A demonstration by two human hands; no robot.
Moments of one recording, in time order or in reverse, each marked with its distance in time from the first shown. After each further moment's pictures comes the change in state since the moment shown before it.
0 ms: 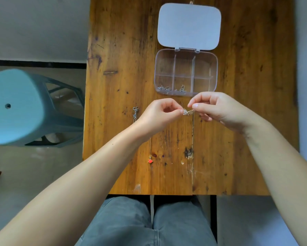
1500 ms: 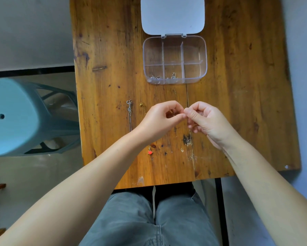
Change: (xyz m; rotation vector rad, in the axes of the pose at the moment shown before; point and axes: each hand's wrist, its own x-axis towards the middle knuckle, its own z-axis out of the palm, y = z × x) left_hand -0.019 -0.017 0.021 0.240 -0.092 0.203; right_hand -0.041 0.033 0.068 0.366 0.334 0.018
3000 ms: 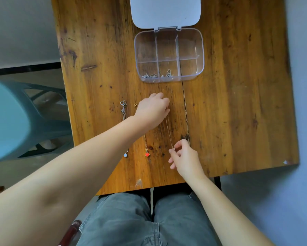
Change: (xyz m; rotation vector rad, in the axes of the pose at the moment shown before) left_hand 0.062 -0.058 0.005 0.868 -0.073 0.121; right_hand -0.029 0.101 0.058 -0.422 0.223 0.380
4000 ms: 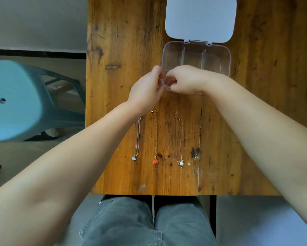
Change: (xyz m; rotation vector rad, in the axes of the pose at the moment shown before) left_hand 0.001 -0.057 -0.052 -0.356 0.363 -0.221; right_hand 0.128 -0.215 -0.058 -0.885 -0.316 -0.683
